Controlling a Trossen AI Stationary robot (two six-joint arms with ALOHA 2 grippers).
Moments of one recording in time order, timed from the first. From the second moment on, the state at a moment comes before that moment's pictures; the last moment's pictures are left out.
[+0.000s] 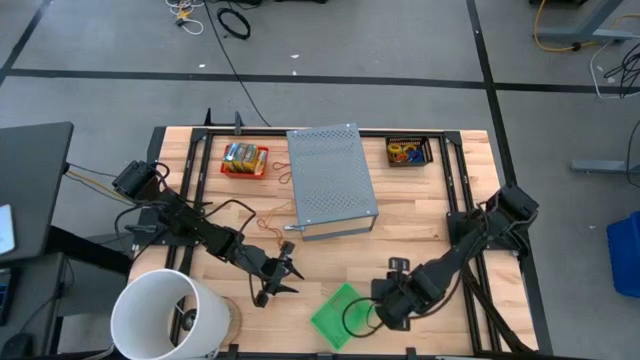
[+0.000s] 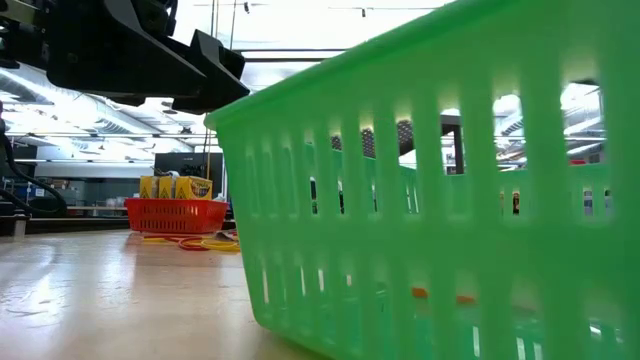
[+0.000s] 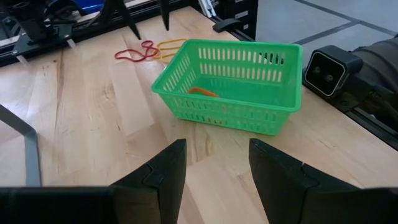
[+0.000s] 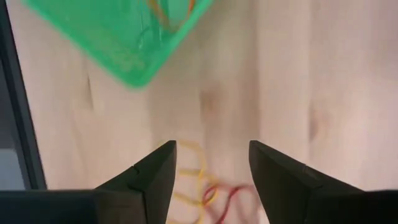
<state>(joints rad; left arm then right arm) -0.51 1.61 0.60 0.60 -0.16 0.13 0.70 1.76 1.26 -0.91 0.10 0.77</state>
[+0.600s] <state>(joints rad) -0.51 1.61 0.60 0.60 -0.16 0.13 0.75 1.76 1.02 -0.71 0.09 0.88</state>
